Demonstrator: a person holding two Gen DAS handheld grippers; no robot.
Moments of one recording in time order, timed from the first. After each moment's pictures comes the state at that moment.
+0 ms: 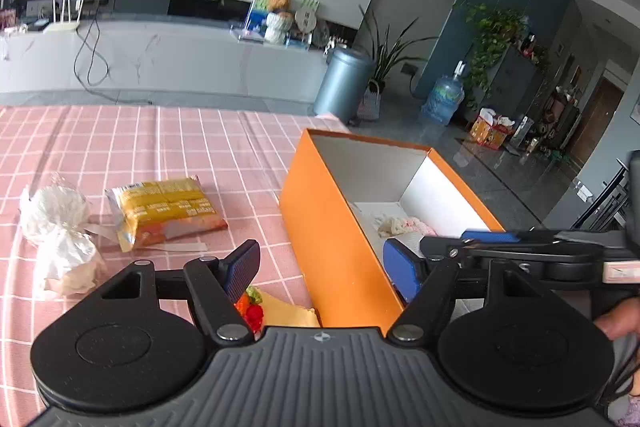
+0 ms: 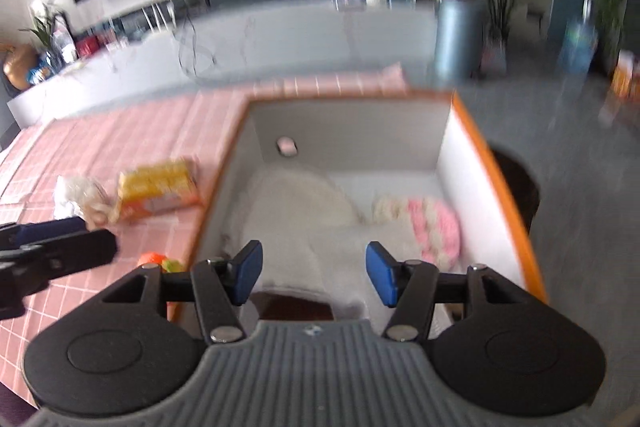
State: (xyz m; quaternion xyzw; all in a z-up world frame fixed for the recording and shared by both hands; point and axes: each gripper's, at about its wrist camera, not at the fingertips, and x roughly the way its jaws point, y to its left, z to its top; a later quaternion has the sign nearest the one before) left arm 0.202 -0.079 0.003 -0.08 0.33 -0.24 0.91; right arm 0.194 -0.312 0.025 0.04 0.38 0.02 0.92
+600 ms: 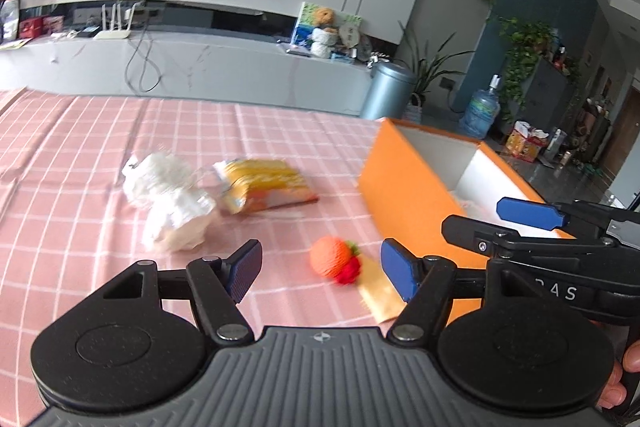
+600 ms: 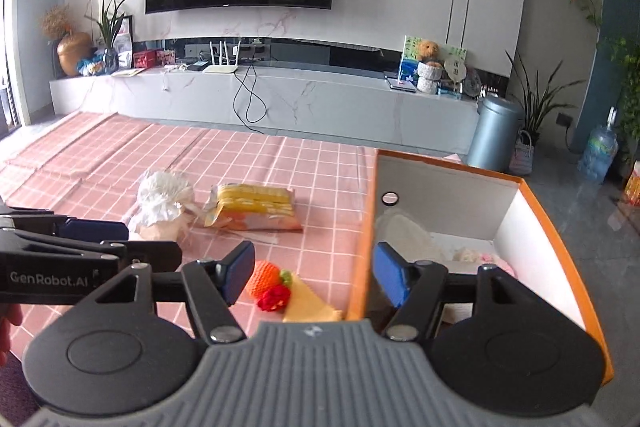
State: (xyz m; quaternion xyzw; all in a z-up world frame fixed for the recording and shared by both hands) left arm 0.157 -0.001 -0.014 -0.08 0.32 -0.18 0.93; right arm 0.125 -0.202 0.035 -0.05 0.29 0.06 0.95
